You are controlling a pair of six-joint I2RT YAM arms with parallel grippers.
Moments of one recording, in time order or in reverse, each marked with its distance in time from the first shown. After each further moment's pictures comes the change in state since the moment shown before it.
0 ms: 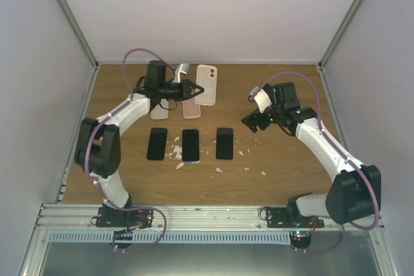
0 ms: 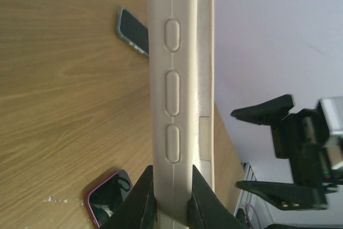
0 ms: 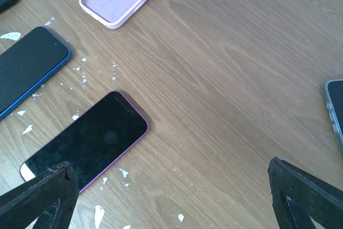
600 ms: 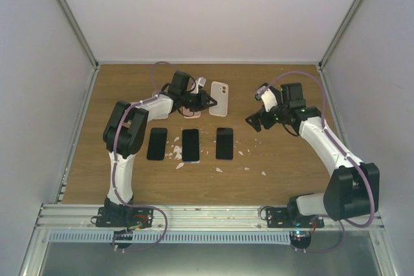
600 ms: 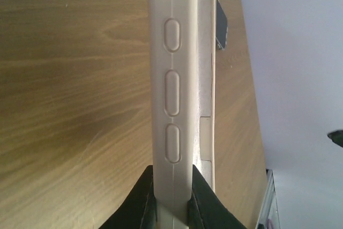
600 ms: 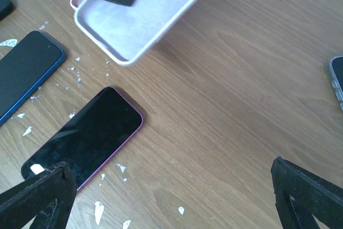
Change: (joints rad) left arm -0.120 0.367 0.129 0.062 -0.078 -0.100; right arm -0.102 0.031 -0.010 0.000 -0.085 0.026
